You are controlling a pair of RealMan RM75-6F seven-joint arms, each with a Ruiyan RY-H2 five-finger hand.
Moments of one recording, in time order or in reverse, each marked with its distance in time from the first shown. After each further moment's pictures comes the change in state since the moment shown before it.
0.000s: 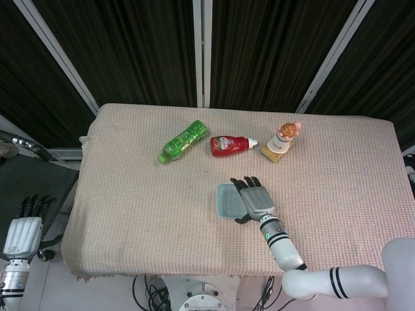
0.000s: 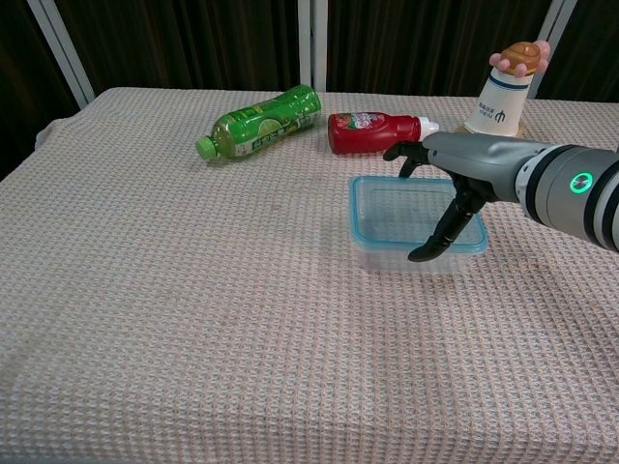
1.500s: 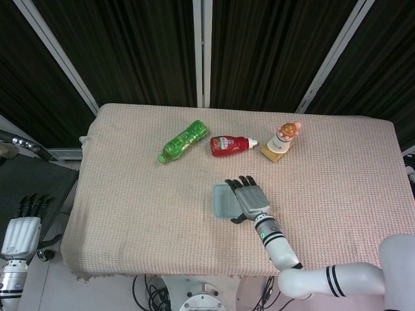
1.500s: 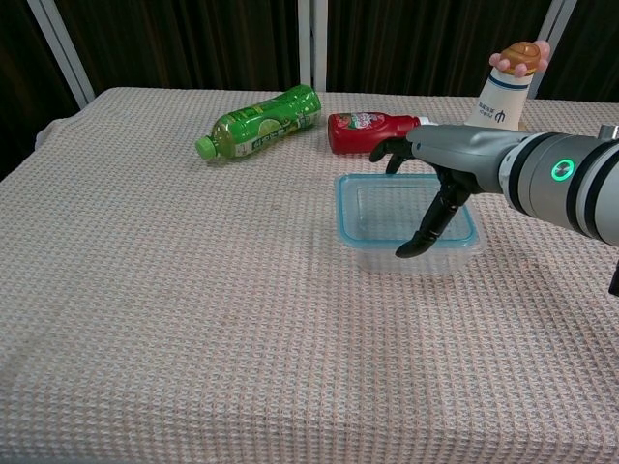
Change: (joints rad) left arm 0.004 0.015 0.000 -0.018 0.006 0.014 0.008; right arm 0.041 -0.006 0.029 -0.028 0.053 0.010 -0.050
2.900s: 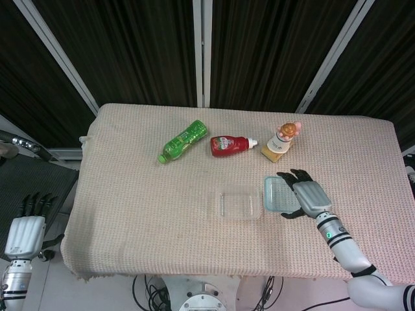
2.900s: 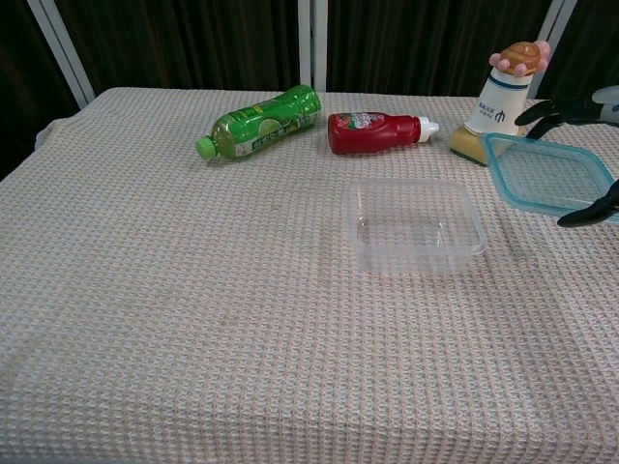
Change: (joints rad) left arm -0.001 0.047 -0.005 -0.159 -0.014 0.008 0.164; right arm -0.334 0.391 -0.046 0.074 -0.579 -0.244 0.515
